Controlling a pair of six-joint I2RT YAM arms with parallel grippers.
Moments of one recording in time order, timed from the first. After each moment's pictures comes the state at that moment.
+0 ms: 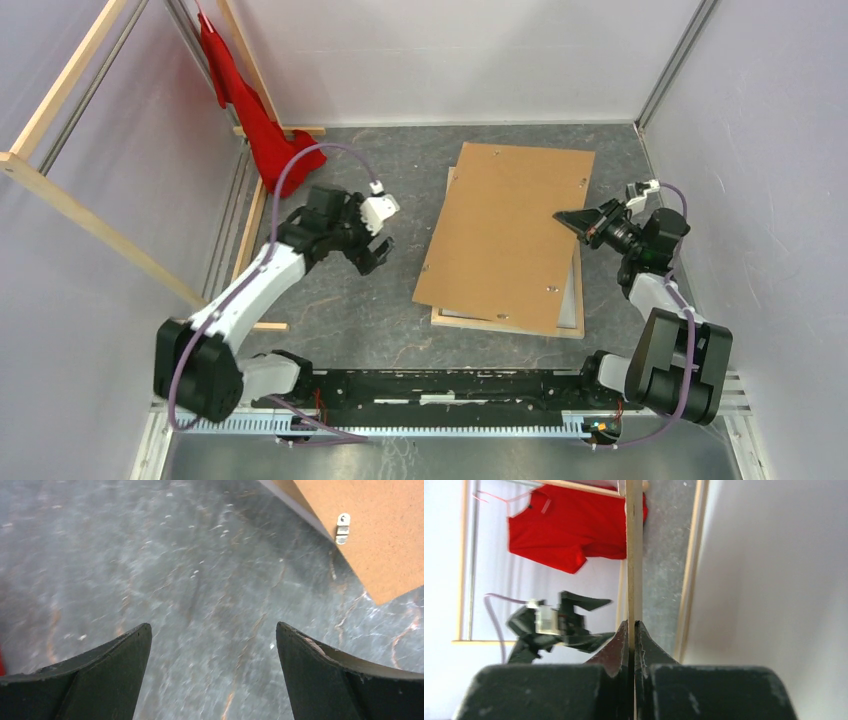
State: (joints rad) left arm -0.34 1.17 0.90 -0.52 0.34 0.57; right arm -0.33 1.24 0.50 0.48 -1.02 1.03
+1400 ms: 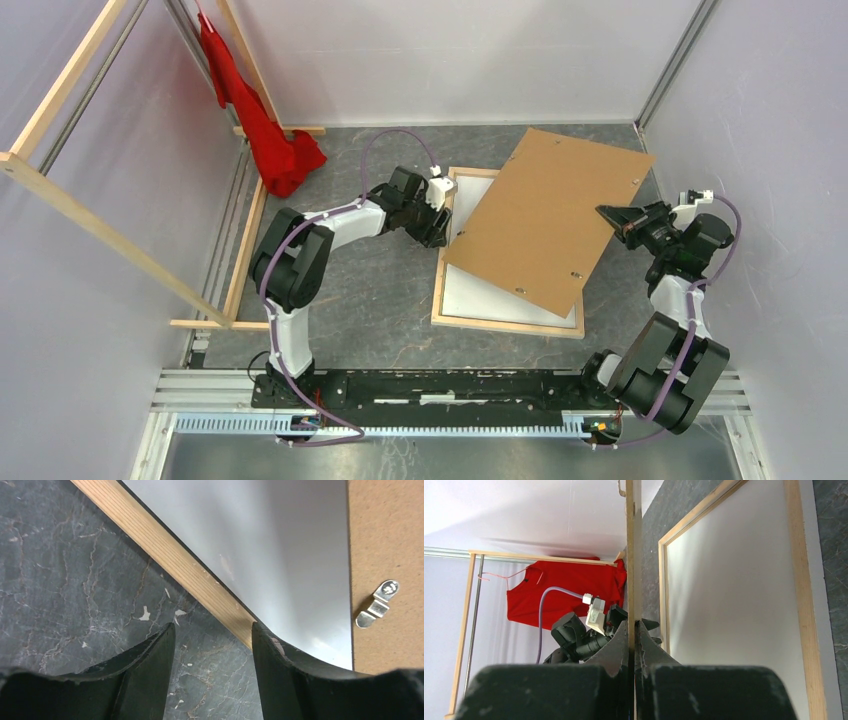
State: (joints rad) left arm -0.55 1.96 1.26 -0.18 0.39 0.14; right arm -0.60 1.19 0.56 0.35 -0.98 1.03
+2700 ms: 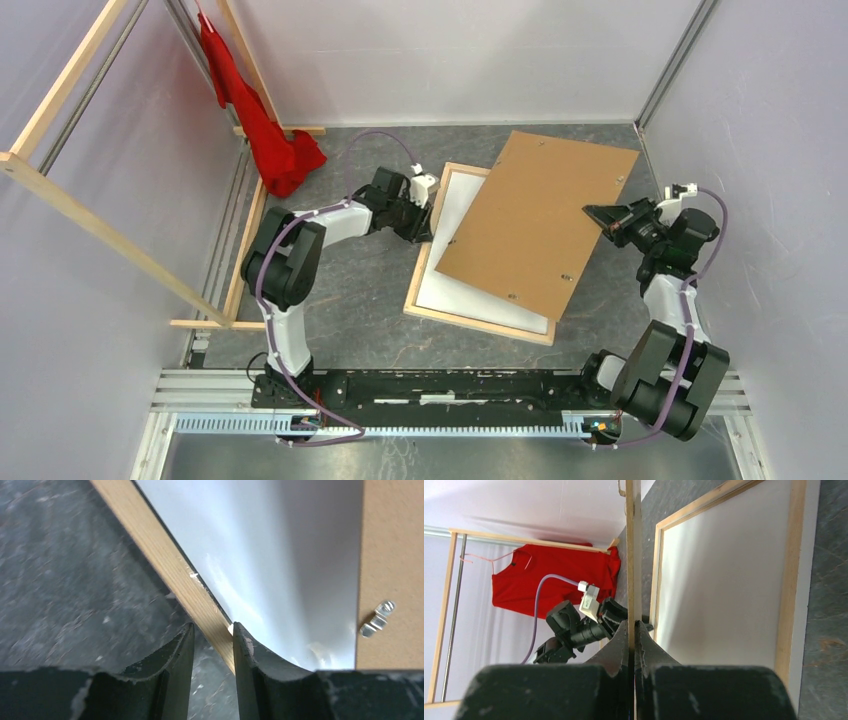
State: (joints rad) left arm -0.47 1.95 1.19 -0.11 0.45 0.11; right arm -0.51 1.16 0.56 0.31 -0.94 0.98
